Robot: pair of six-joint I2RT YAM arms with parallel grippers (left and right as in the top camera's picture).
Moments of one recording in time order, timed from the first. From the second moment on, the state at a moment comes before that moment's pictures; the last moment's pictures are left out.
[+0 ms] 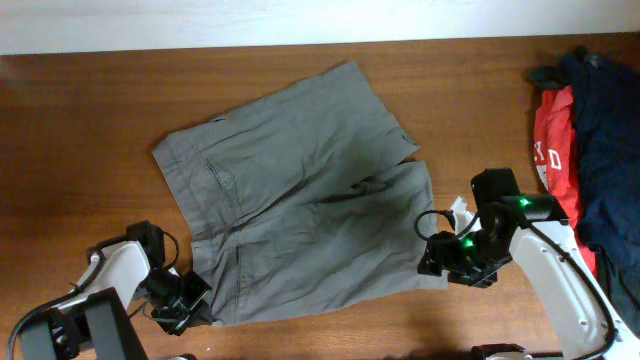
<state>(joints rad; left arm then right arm) 0.30 1.55 0.63 -1.03 0.25 -0.50 0.01 1.31 0.87 -1.21 -0.40 0.18</state>
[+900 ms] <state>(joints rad) 0.30 1.55 0.63 -1.02 0.30 -0.44 0.01 1.31 0.50 -0.68 -0.40 0.47</state>
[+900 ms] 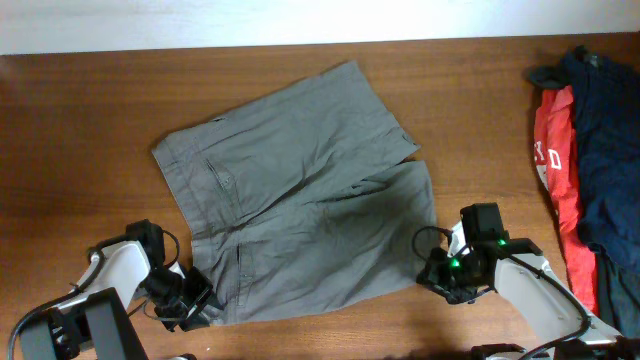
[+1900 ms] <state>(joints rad) 0.30 1.55 0.63 -1.06 0.28 -0.40 0.01 1.12 0.56 -0.70 -0.48 0.43</state>
